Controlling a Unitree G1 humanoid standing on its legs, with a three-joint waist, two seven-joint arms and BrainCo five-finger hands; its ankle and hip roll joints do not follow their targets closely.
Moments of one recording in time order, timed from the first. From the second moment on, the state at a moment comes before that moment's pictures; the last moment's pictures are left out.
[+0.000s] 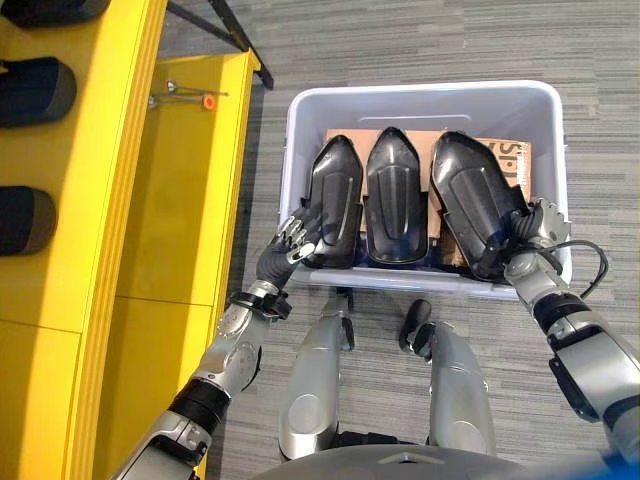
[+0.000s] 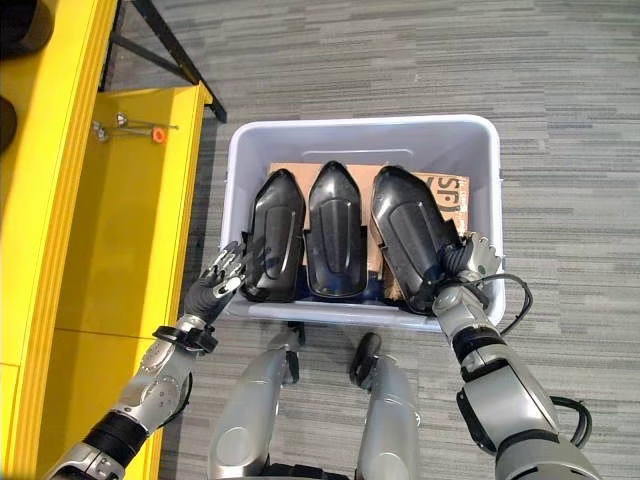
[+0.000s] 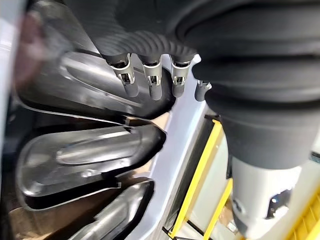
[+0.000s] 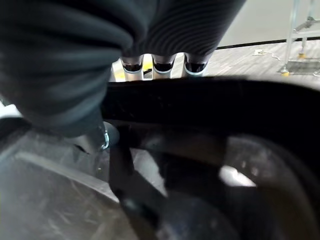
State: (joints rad) left arm -0.14 0.40 -0.32 0.29 -0.89 -0.30 -0.19; right arm -0.66 -0.51 0.40 0.95 -0.14 0.14 -0.70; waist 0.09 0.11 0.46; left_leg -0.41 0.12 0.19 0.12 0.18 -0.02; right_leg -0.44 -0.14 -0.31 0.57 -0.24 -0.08
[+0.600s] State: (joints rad) left arm 0.02 0.35 -0.21 0.26 -0.83 -0.27 -0.18; right arm -0.51 -0.54 0.20 0.44 -0.13 0.07 -0.61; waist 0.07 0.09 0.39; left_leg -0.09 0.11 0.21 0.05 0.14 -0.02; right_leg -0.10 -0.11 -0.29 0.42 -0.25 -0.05
